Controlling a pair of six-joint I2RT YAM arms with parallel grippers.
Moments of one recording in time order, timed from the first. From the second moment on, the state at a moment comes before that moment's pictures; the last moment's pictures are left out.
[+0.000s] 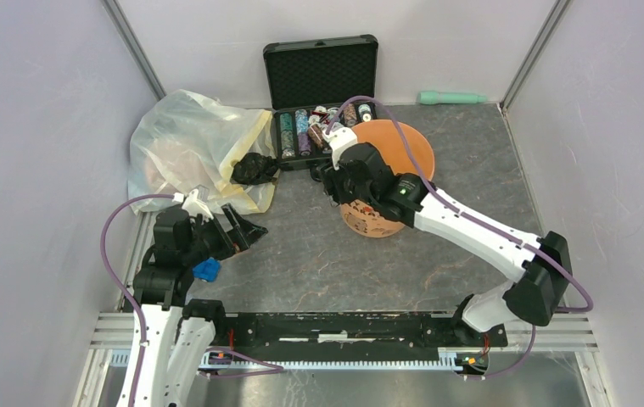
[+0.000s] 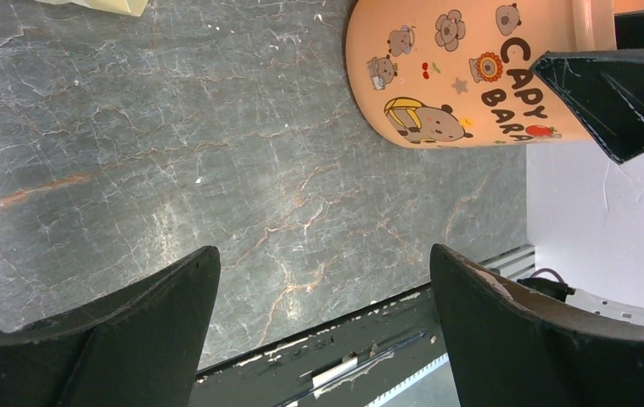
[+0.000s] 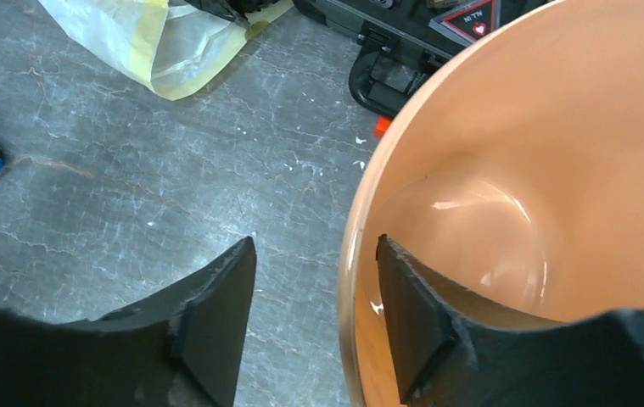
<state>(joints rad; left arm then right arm) -0.06 0.51 0.70 -0.77 0.45 -0.59 0.88 1.48 1.33 -0.42 0.24 0.17</state>
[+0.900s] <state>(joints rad) -0.06 0.55 0.57 -0.58 0.26 -0.69 0.88 0.61 0.80 -0.42 0.35 0.11</state>
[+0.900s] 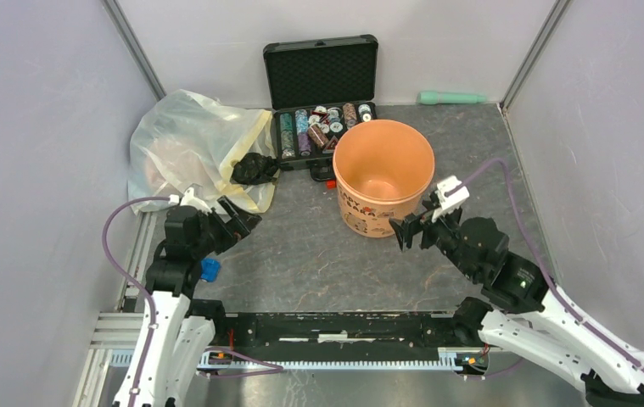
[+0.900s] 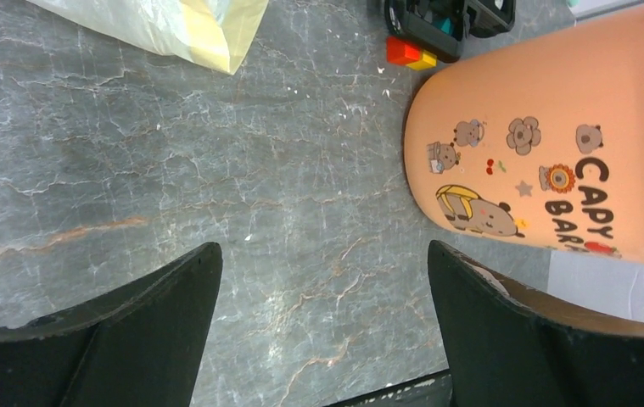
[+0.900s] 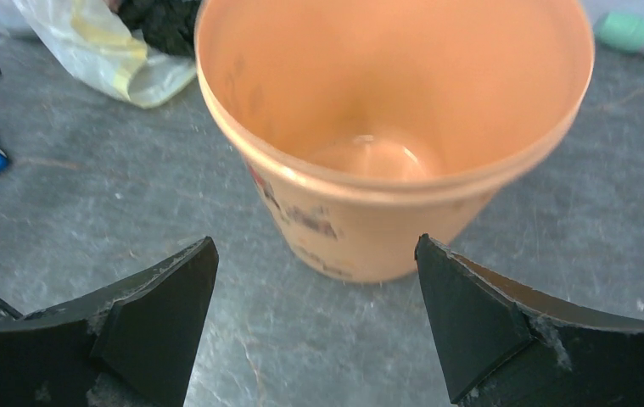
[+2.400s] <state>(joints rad) -0.20 1.24 0.62 0.01 -0.09 -0.78 0.60 0.96 0.28 0.42 0.51 0.31</state>
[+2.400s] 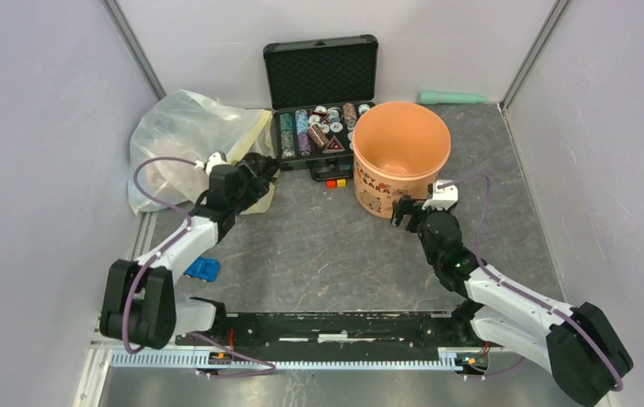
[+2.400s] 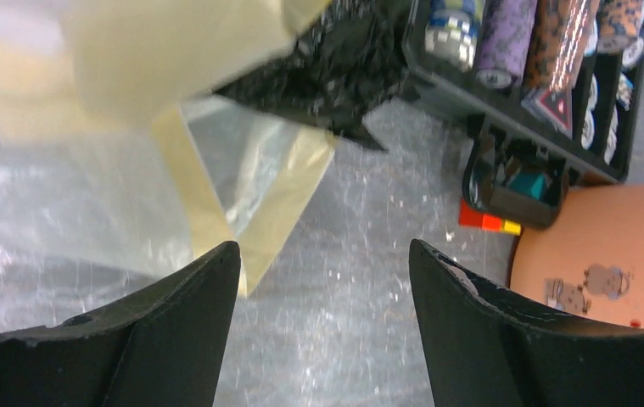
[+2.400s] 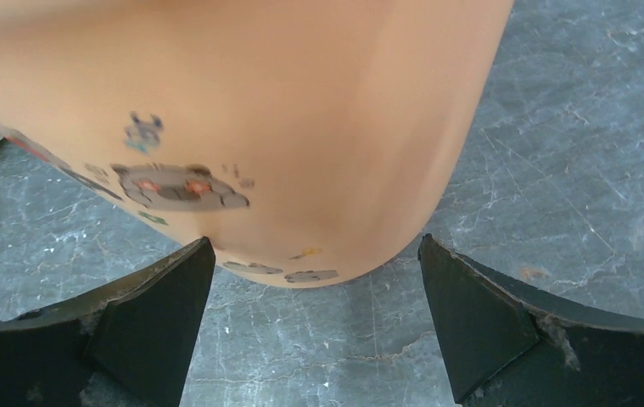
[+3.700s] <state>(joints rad) -0.32 1.36 0.99 -0.21 -0.26 -0.51 0.59 0.27 0.23 -0.12 0.26 0.17</state>
